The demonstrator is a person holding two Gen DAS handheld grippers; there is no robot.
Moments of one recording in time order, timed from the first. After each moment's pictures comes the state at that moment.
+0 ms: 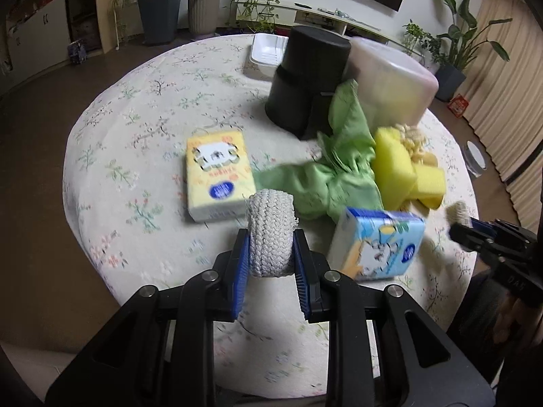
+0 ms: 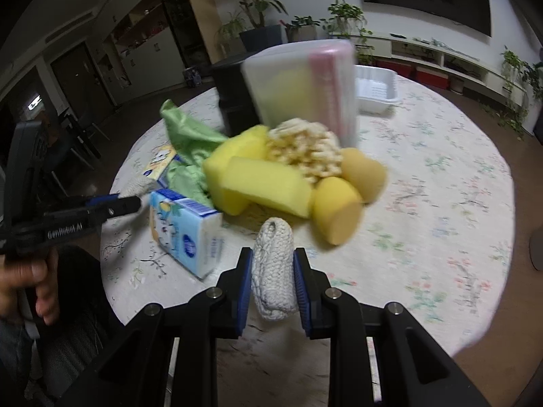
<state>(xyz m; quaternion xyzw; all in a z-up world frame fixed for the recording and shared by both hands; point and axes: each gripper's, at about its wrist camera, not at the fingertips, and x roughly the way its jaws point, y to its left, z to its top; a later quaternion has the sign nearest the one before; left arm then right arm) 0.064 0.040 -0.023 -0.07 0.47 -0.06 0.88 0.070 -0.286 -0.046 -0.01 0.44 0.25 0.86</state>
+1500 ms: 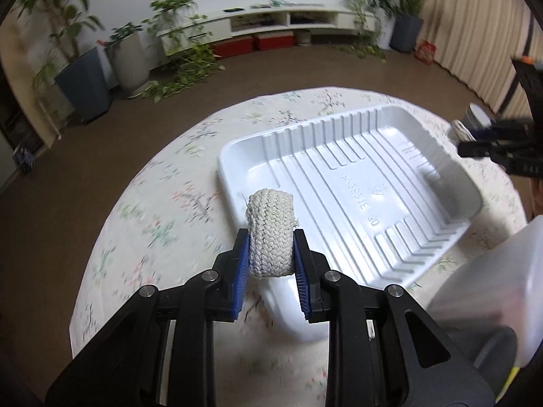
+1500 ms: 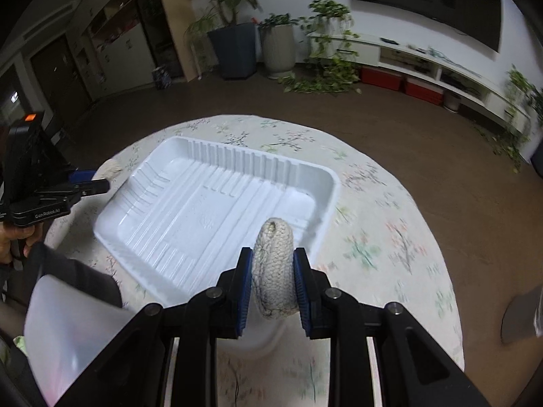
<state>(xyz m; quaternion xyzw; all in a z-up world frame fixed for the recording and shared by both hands) 0.395 0.024 -0.010 0.11 0.45 -0.17 0.87 0.404 -0.307 -0.019 -0.06 0.45 0.23 0.86</state>
